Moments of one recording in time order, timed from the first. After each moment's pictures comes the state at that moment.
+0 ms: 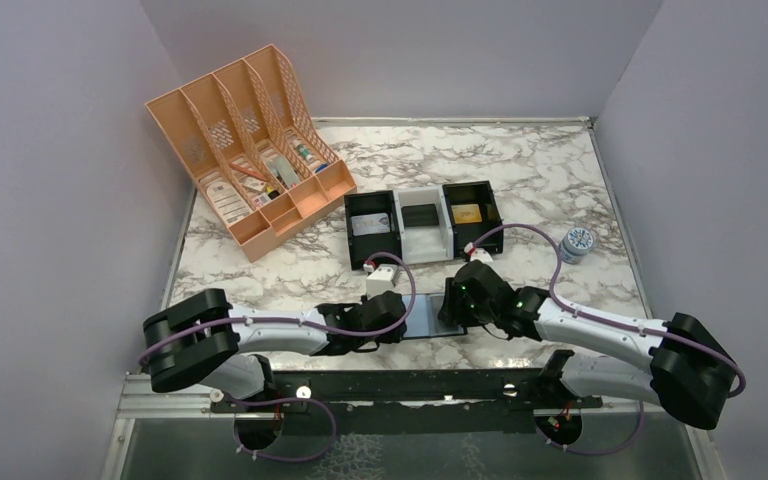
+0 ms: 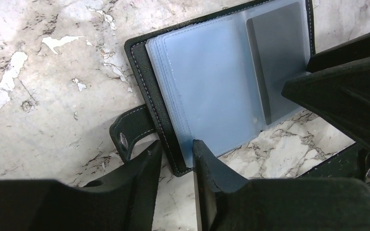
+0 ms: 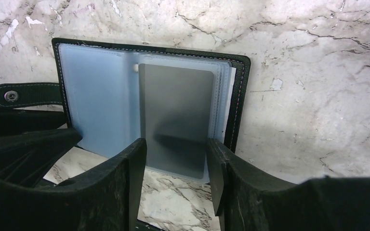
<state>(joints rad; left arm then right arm) -1.20 1.38 0.53 0.01 -0.32 -0.95 0.88 1.12 0.48 -0.28 0.15 0.76</state>
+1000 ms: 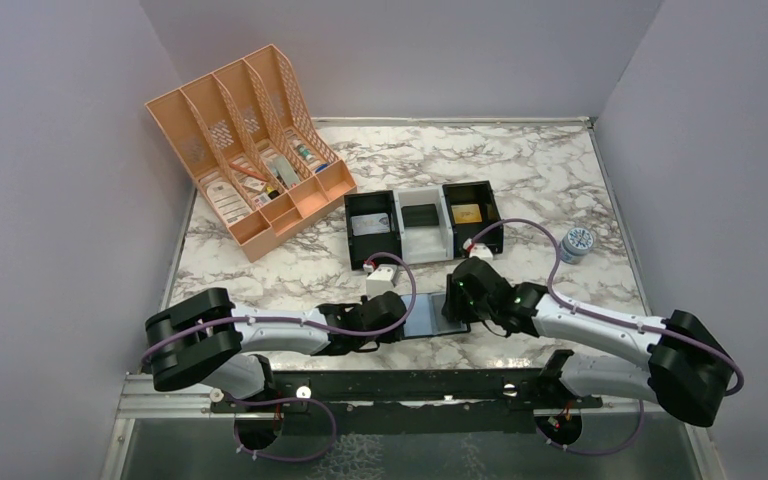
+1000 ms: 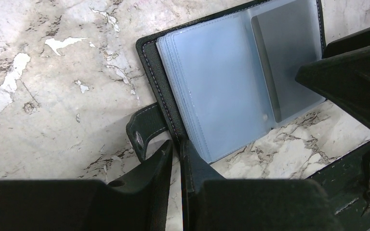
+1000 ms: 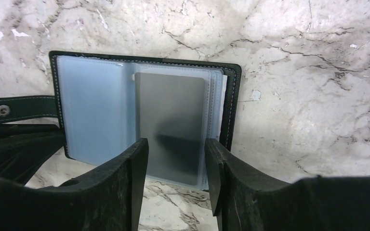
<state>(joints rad) -1.20 1.40 0.53 0.02 -0.33 -0.95 0.88 1.13 0.52 -0.33 0.22 0.71</state>
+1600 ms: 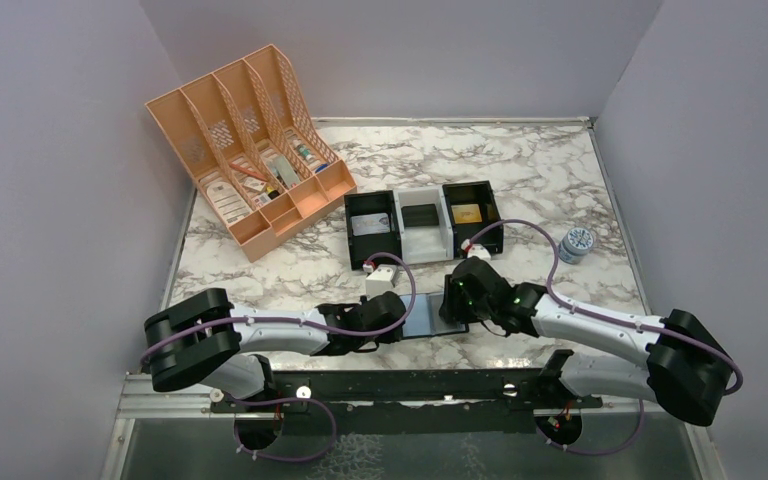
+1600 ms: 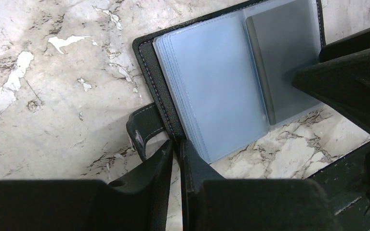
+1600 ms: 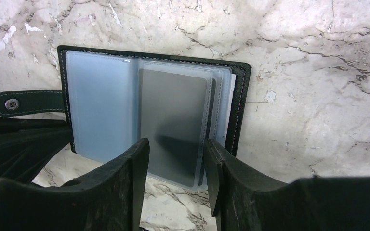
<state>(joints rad) -1.20 1.39 0.53 0.01 -0.33 -0.94 0.88 1.15 0.52 -0.30 0.18 0.71</state>
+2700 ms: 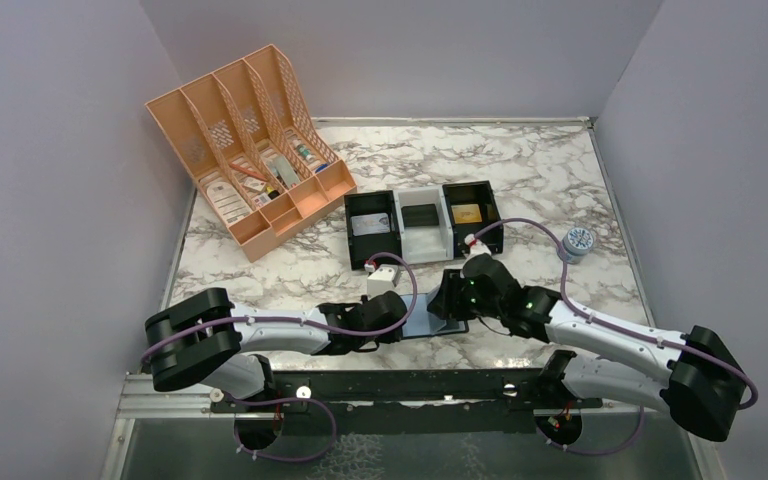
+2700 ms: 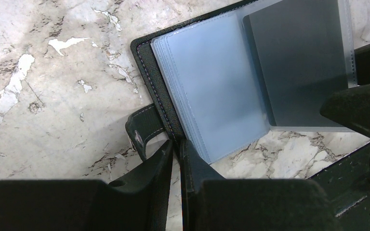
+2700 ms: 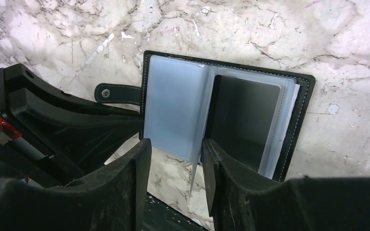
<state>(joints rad) -1.20 1.40 0.54 -0.01 -0.33 -0.92 0.88 1.04 0.50 -0.21 0.06 0.75</state>
